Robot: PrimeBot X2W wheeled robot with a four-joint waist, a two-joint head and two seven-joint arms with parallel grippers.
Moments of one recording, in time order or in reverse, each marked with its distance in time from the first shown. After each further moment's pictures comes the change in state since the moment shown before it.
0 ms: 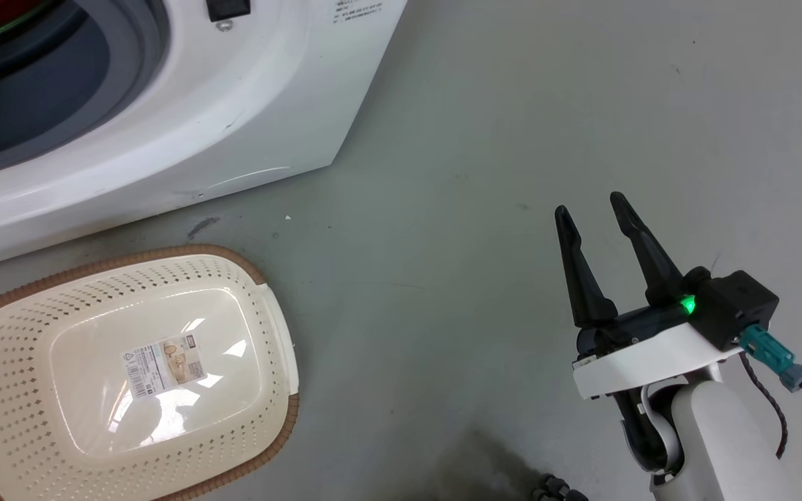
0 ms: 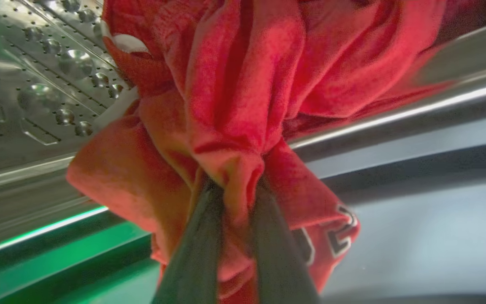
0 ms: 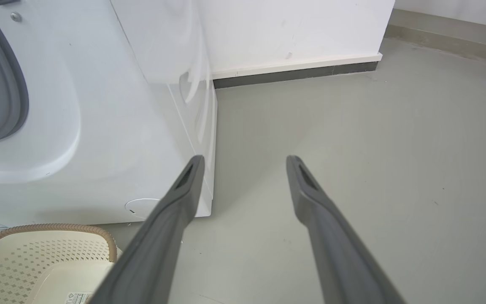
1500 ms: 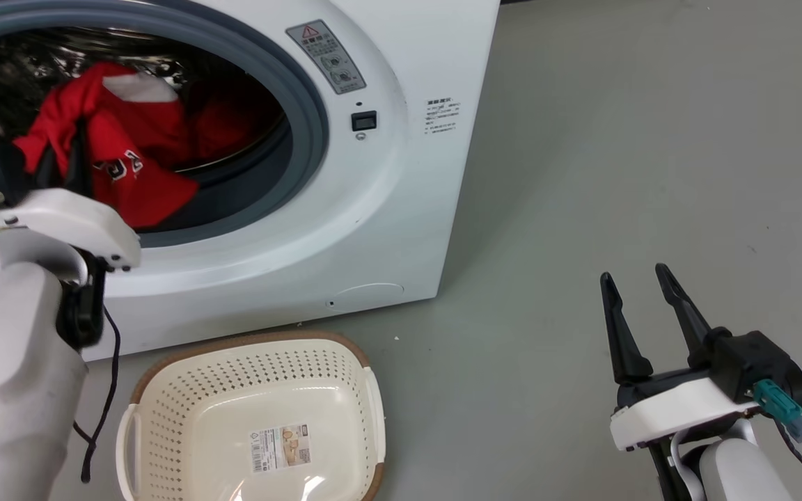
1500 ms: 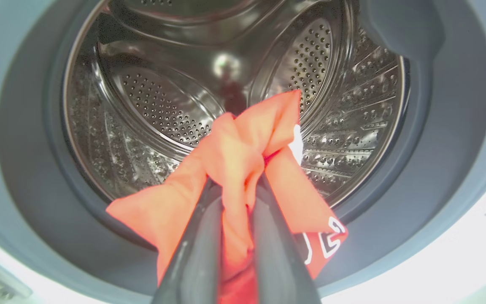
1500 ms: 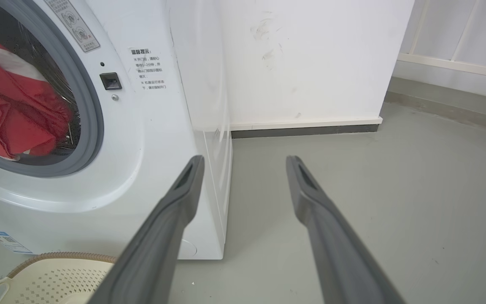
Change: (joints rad) left arm 0.444 -0.293 0.133 -0.079 -0.081 0.138 -0.966; right arm 0.131 0.000 -0.126 0.047 -0.132 0.000 0.000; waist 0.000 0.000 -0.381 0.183
